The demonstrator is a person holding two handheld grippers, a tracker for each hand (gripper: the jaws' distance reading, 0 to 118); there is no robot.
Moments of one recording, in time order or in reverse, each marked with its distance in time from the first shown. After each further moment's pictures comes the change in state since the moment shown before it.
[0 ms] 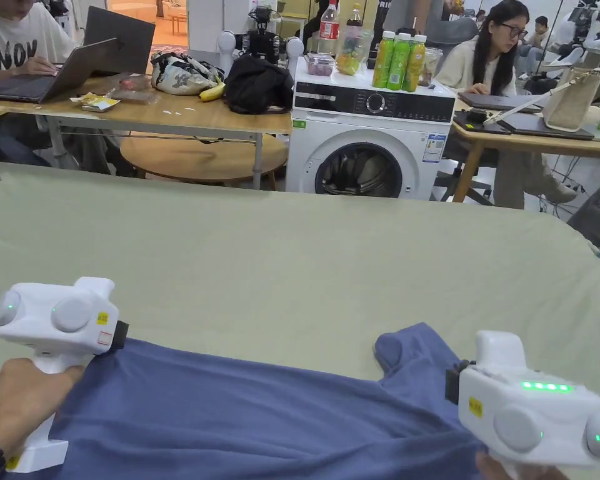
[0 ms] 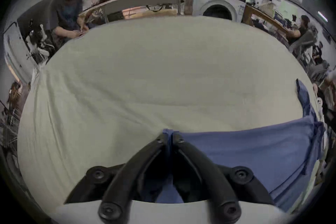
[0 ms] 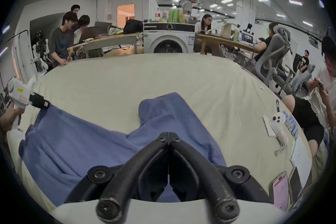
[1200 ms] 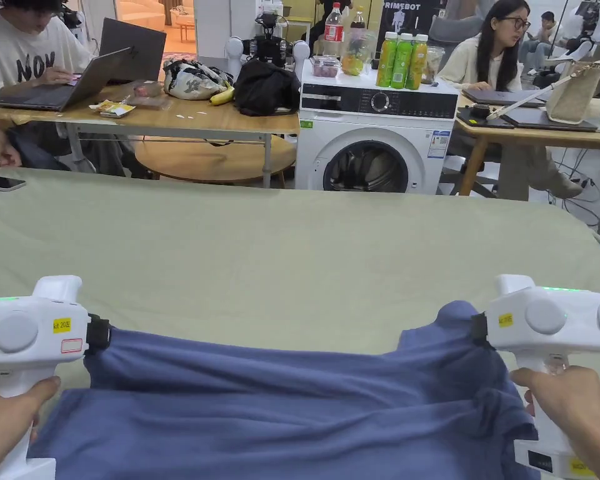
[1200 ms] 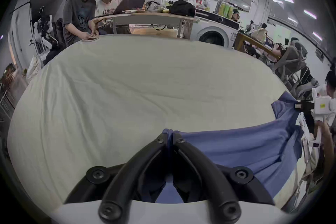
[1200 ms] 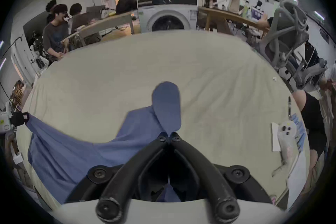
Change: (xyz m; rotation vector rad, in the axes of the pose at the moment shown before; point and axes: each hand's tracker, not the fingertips) left arm -0.032 -0.055 0.097 0.140 -0.081 0.096; right arm 0.052 0.044 -0.010 -0.162 0.081 0.000
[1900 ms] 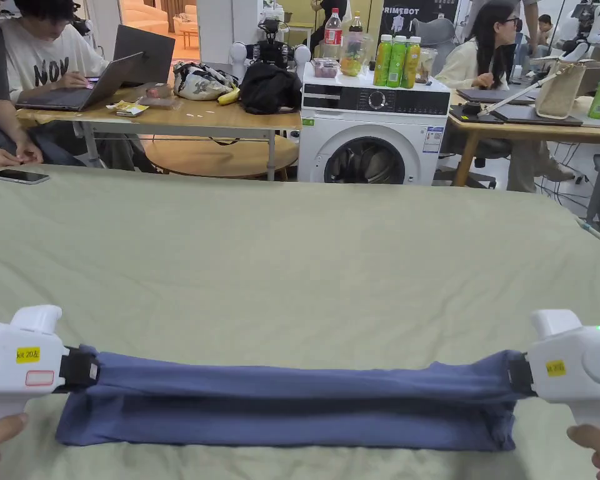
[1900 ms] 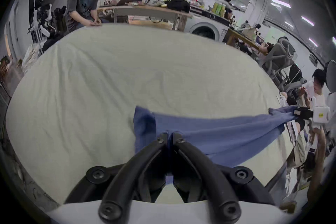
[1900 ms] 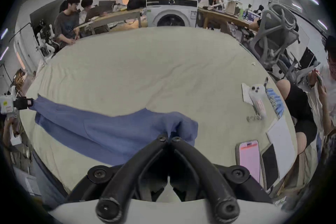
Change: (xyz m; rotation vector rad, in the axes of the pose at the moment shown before) left arm -0.023 -0.102 0.090 -0.135 -0.076 0.026; right arm 0.011 -0.127 0.116 -0.089 -0.030 0.079
